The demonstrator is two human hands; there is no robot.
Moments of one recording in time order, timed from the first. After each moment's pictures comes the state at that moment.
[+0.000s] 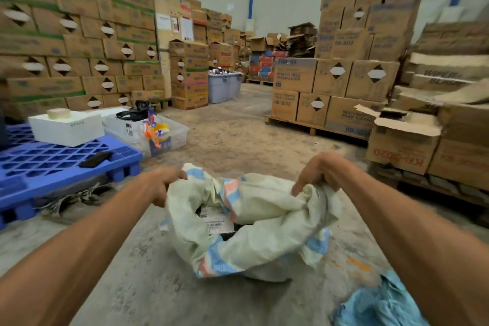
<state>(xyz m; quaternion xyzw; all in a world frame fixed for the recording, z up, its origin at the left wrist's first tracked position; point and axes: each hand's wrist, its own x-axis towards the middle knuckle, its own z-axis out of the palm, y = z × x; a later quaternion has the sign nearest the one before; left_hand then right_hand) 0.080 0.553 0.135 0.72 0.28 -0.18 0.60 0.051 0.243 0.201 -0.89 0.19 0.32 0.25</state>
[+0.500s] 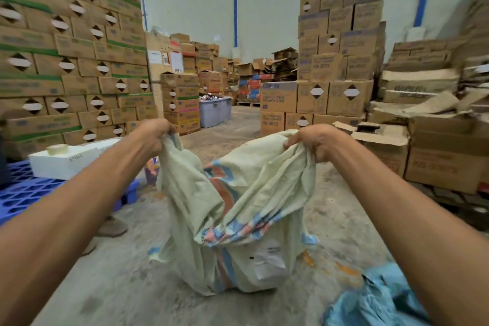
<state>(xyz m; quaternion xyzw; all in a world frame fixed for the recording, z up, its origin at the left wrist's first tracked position) 0.034 0.528 0.296 0.73 0.13 0.13 0.66 -0.026 0.223 0.304 -0.81 0.18 0.02 0.56</state>
